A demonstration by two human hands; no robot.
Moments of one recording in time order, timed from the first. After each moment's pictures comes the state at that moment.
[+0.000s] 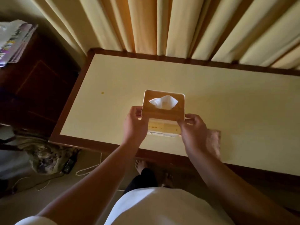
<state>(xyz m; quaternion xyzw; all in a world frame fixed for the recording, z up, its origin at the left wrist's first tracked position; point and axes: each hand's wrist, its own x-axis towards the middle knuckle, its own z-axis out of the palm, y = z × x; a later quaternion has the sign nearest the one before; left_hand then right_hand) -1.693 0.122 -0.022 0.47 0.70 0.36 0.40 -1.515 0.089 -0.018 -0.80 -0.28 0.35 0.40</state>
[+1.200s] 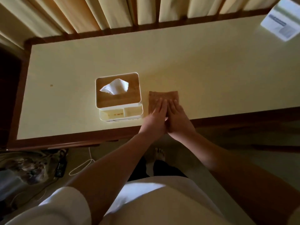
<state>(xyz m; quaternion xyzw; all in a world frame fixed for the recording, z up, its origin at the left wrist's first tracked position) -1.525 0.026 -0.093 0.86 0.43 0.04 0.28 -1.393 -0.017 -0.104 -0.69 -0.69 0.21 -0.04</state>
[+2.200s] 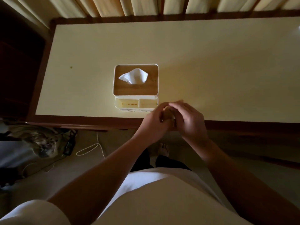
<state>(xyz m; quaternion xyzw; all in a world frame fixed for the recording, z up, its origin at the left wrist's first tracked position) -1.573 0.003 -0.035 0.61 0.55 0.15 0.55 -1.414 -0.030 -0.058 -0.61 -0.68 0.14 0.38</state>
